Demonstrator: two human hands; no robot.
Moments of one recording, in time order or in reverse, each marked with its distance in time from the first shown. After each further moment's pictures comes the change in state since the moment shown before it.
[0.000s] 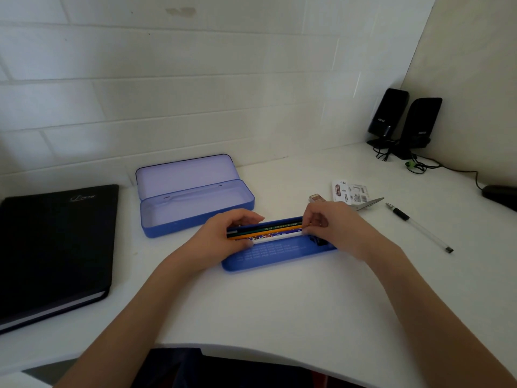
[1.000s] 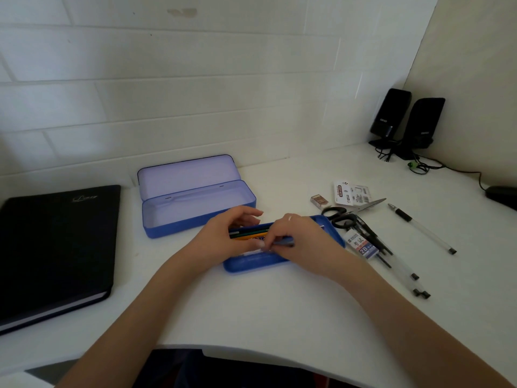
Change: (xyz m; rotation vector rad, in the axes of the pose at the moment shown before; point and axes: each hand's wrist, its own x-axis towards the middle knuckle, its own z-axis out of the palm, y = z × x) left_hand 0.001 0.001 0.003 -0.059 0.058 -0.016; right_hand -0.004 -0.045 0.039 0.106 -0.024 -0.313
